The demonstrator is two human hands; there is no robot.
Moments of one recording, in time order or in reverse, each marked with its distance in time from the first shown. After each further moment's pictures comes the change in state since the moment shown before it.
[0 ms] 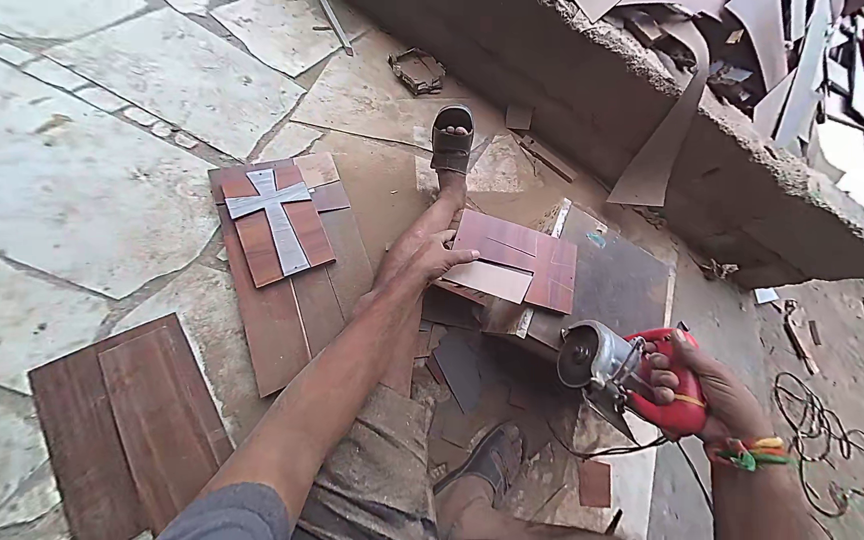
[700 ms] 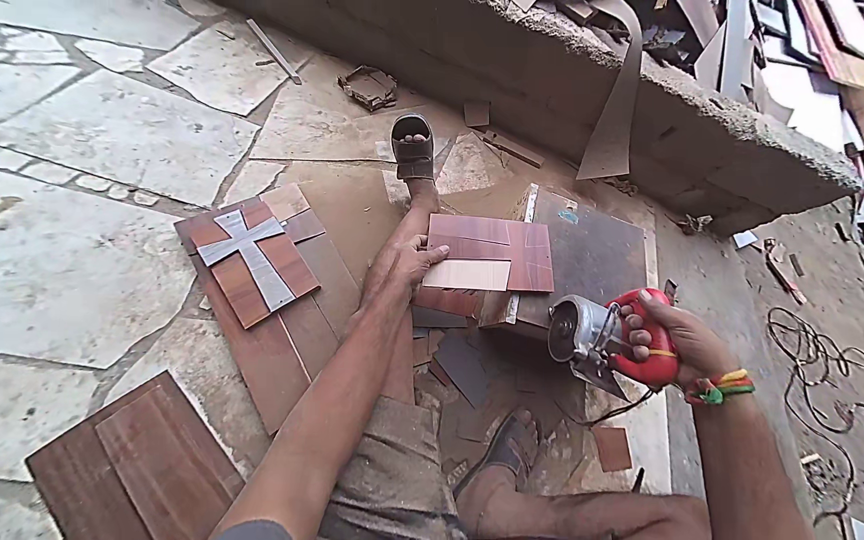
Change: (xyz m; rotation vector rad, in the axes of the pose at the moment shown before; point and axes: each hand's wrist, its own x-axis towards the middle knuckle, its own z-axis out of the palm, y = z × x) left_hand 0.009 -0.009 0.009 -0.143 0.134 -0.060; right_hand -0.006 0.004 0.003 -0.074 0.048 -0.038
